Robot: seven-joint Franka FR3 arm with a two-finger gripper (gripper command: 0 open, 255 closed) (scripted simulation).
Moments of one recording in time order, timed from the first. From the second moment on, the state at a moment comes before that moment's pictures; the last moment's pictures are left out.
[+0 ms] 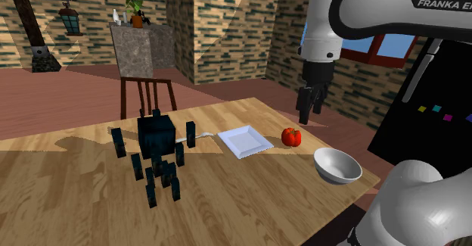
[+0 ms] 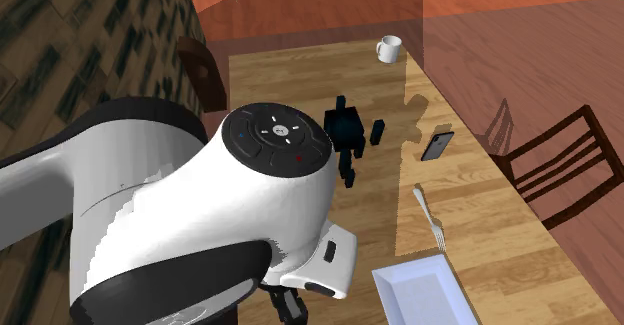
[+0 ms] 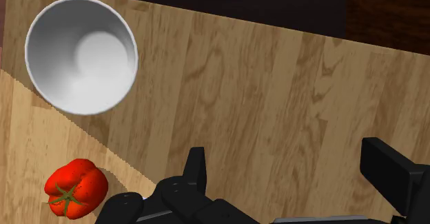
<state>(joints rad) 0.01 -0.75 0.07 -2.31 0.04 1.42 0.02</state>
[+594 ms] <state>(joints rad) 0.04 -0.53 0.15 -2.20 0.07 1.57 0.06</state>
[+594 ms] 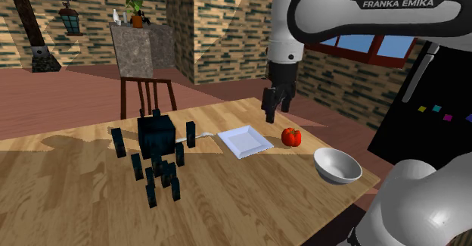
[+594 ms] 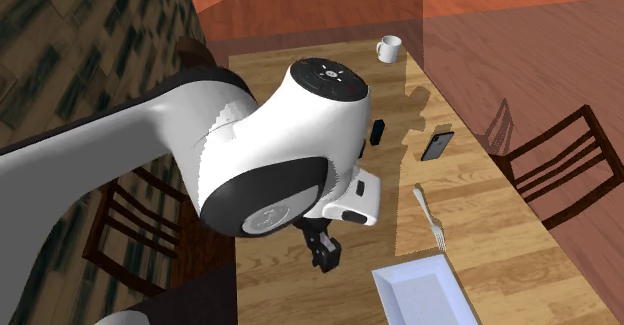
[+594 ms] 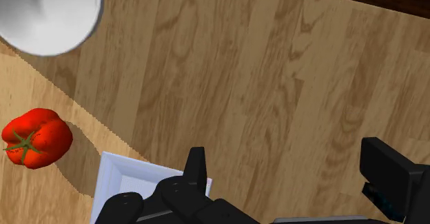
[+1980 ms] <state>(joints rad) 0.14 0.16 0.34 -1.59 -0.07 1.72 0.25</state>
